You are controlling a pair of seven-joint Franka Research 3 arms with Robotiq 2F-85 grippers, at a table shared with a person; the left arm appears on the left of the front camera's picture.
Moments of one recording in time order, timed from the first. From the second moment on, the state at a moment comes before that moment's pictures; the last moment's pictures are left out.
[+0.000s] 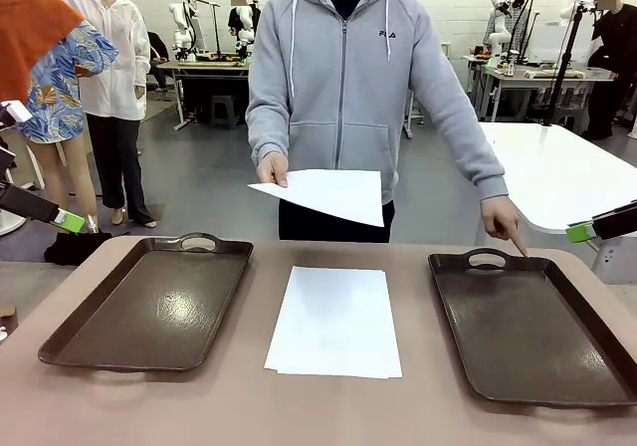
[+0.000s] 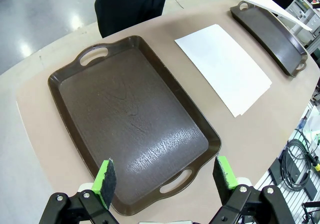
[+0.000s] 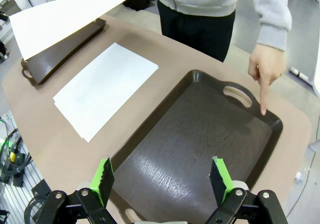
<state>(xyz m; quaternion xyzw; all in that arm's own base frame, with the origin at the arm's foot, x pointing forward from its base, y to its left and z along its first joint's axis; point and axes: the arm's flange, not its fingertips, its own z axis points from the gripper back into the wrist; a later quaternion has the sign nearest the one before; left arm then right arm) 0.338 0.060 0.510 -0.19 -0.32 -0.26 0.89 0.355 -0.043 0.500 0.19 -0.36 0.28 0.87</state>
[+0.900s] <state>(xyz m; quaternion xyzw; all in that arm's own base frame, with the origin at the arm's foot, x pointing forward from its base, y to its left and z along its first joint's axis) 0.338 0.060 0.510 -0.19 -0.32 -0.26 0.89 0.384 0.031 0.492 0.35 -0.26 0.30 0.85</state>
